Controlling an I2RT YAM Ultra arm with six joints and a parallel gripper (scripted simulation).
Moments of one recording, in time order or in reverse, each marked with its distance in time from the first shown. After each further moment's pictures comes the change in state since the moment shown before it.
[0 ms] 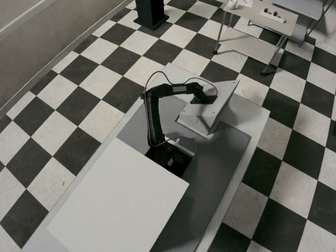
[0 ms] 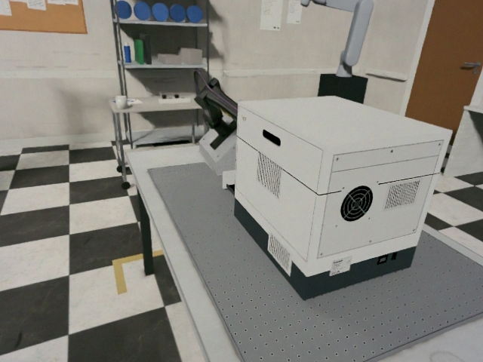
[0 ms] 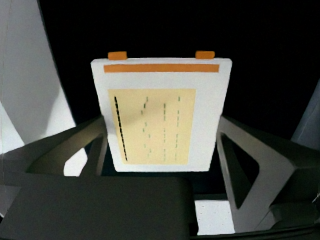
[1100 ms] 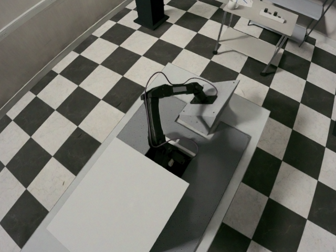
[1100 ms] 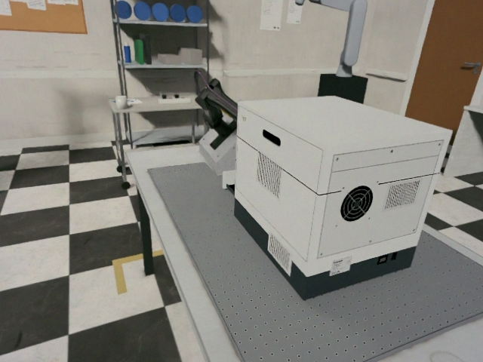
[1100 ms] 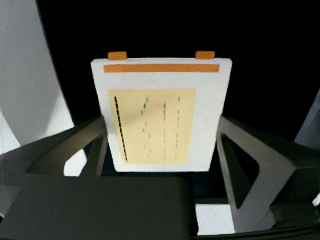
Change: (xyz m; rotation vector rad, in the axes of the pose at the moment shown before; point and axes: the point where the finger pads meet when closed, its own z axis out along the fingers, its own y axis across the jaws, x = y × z) arm -0.003 0.001 0.004 -0.004 0.001 -0.005
